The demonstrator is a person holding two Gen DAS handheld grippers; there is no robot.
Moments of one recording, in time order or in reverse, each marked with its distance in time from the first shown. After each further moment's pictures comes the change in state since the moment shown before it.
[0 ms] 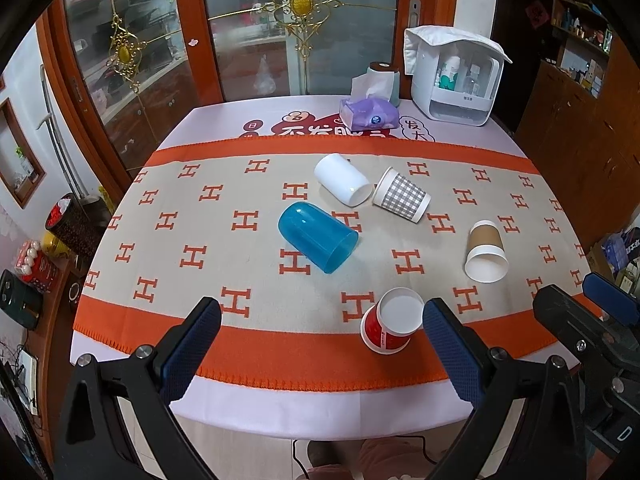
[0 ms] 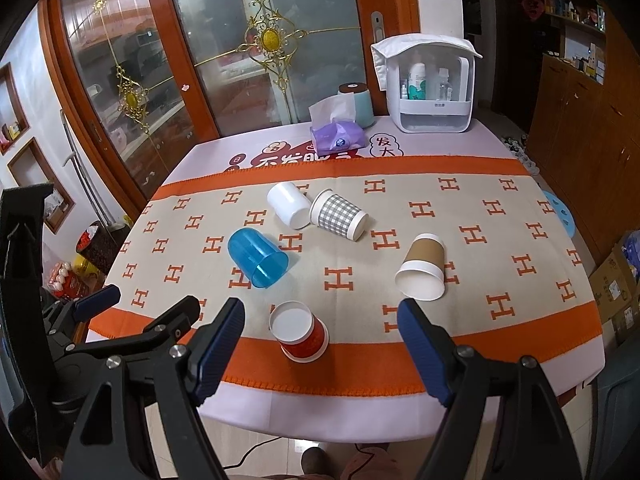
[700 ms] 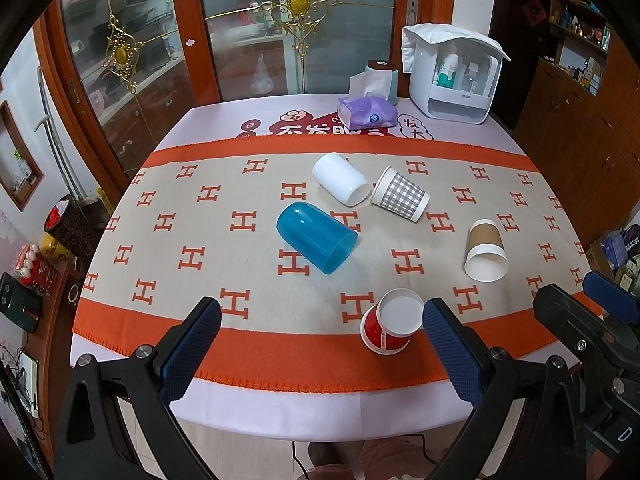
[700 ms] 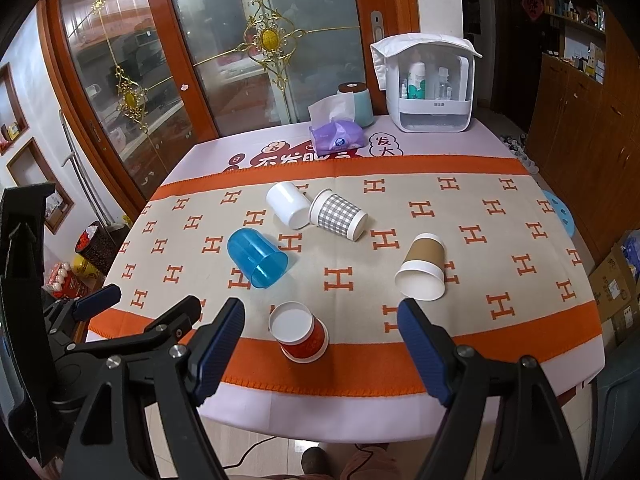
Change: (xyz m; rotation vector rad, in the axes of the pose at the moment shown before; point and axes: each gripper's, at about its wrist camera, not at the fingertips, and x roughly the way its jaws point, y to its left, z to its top) left arm 0.007 -0.001 0.003 0.012 0.003 -0.007; right arm 0.001 0.000 0.001 0.000 0.004 0.003
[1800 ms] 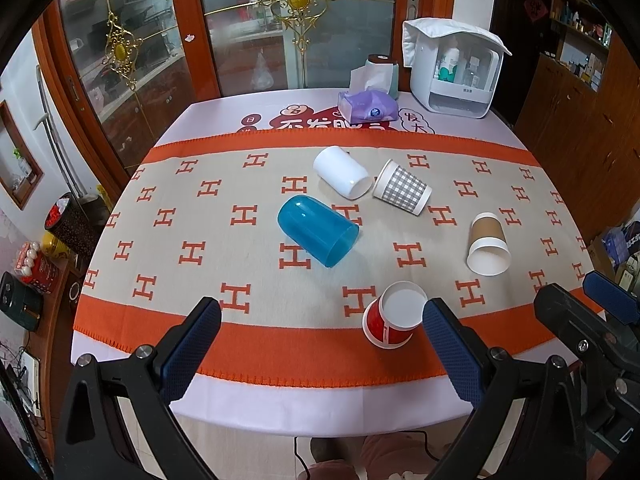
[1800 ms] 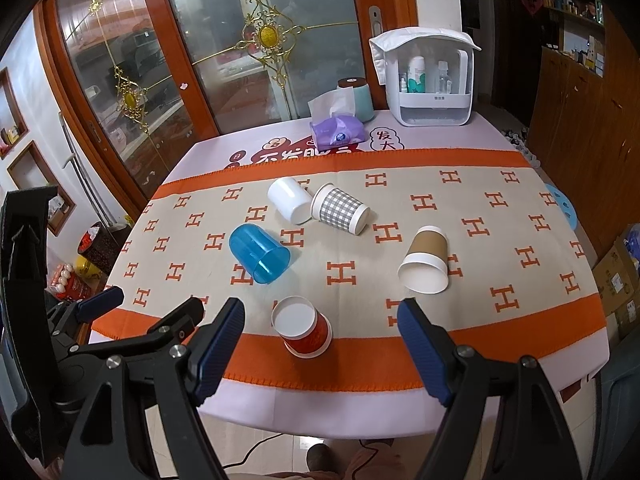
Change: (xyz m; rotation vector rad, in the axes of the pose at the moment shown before) left arm 0.002 0.003 -0.006 0.005 0.013 0.000; right arm 0.001 0.000 0.000 0.002 0.001 0.002
